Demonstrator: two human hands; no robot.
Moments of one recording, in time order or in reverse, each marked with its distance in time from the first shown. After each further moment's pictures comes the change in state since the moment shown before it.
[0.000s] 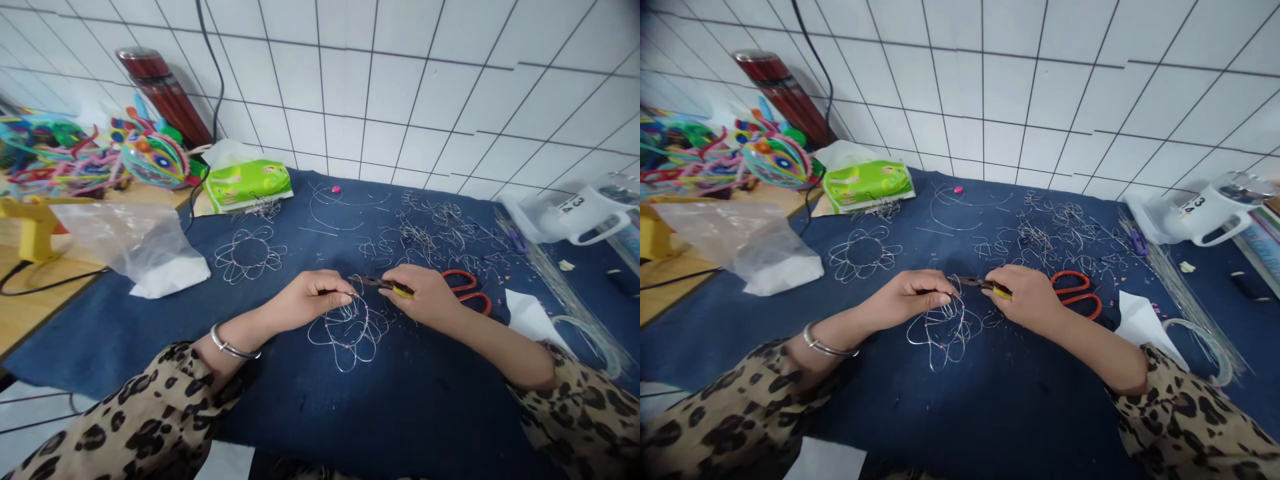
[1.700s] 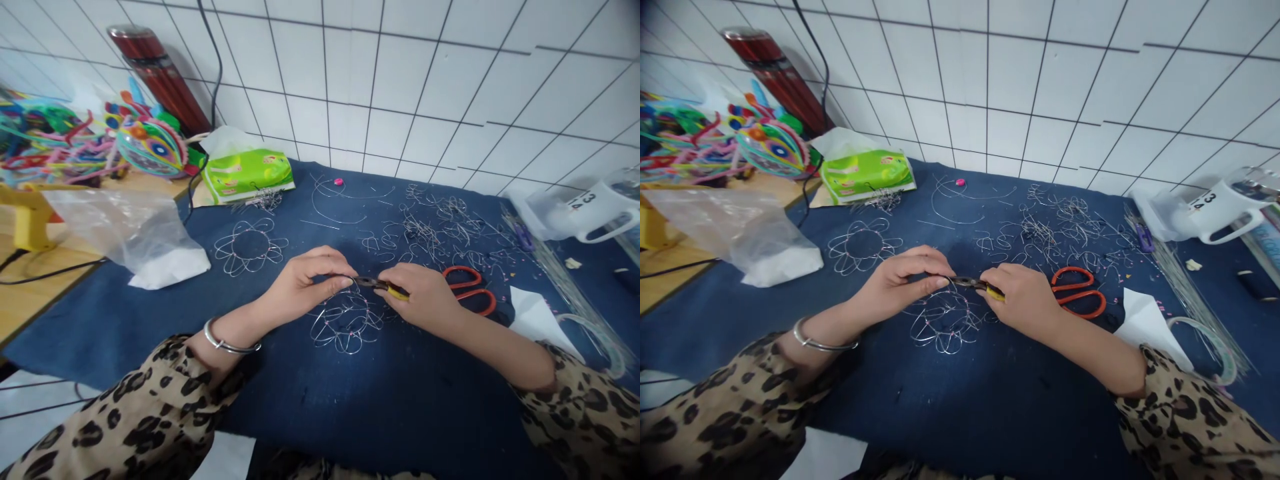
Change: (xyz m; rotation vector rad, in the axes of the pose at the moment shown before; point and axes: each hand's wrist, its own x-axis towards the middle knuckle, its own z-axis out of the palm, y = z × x) left_hand -0.002 0.009 -0.005 0.087 0.212 0.139; right_hand -0.001 -0.012 0.008 -0.092 0.008 -0.036
